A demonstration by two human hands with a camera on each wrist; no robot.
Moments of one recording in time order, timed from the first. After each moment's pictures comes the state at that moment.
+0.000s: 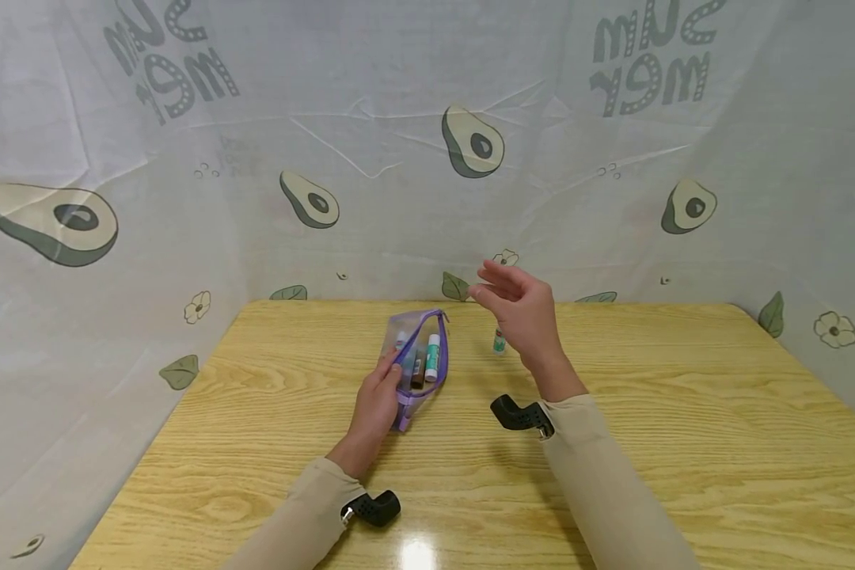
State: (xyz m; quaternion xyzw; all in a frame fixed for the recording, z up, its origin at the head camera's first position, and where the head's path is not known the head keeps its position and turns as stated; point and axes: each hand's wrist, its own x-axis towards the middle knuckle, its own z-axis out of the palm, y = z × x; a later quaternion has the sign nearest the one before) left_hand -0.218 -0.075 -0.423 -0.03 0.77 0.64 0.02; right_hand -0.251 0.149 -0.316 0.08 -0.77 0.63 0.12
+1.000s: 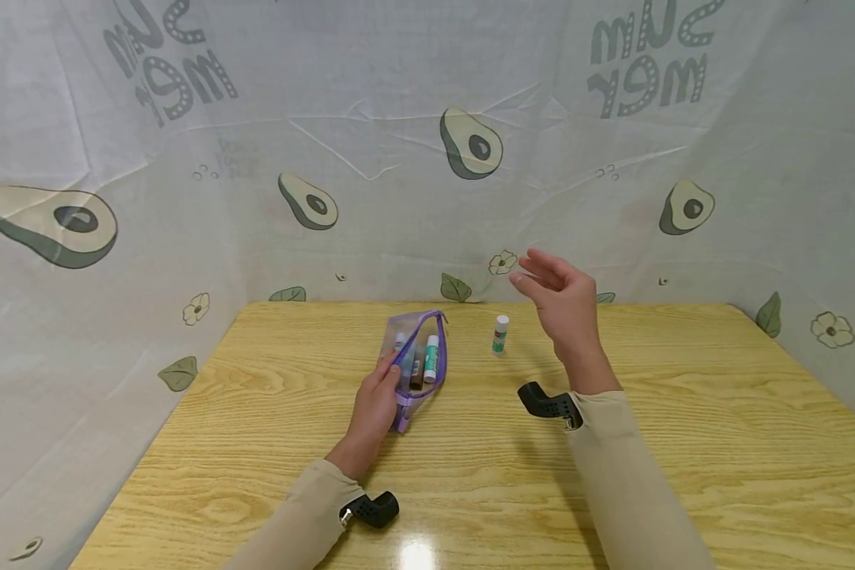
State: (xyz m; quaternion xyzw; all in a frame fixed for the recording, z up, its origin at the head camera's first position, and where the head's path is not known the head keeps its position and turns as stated) left_hand -0.216 -0.075 -0.422 -0.03 0.77 0.64 0.03; right_hand -0.250 0.188 -0.303 0.02 -0.75 0.64 0.17
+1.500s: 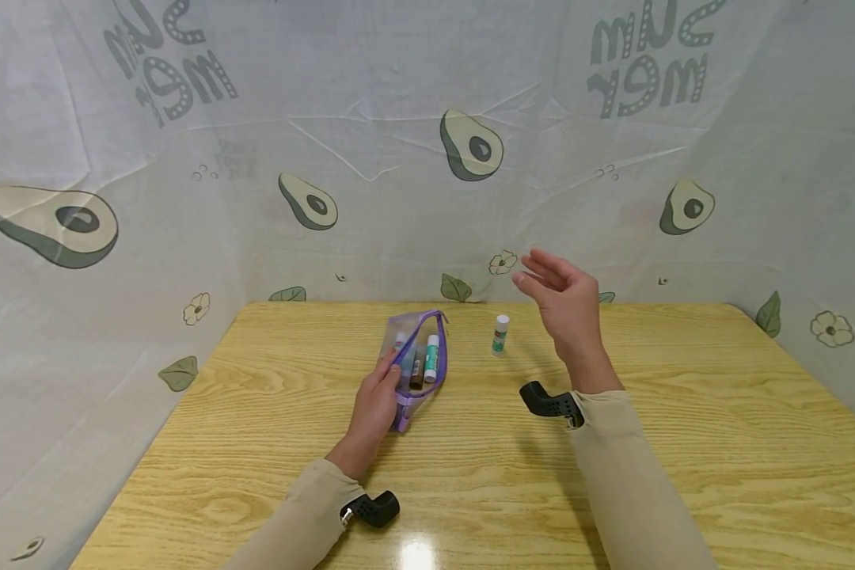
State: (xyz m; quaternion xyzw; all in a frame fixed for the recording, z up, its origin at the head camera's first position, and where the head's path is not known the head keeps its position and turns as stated) left_hand -0.216 -0.075 -0.421 -0.03 0.76 0.64 0.03; right_hand -0.252 0.190 -0.304 0.01 -0.74 0.65 0.16
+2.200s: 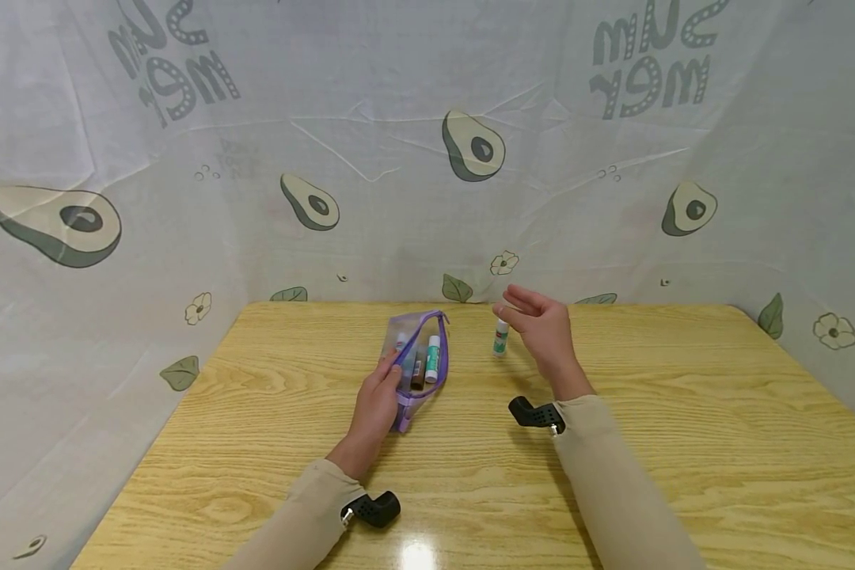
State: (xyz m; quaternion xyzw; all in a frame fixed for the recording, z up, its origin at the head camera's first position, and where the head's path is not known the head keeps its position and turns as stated) left_hand -0.217 -0.075 -0.421 -0.03 0.77 0.64 0.02; right_hand -0.278 0.189 -0.363 0.00 -0.75 0.65 0.07
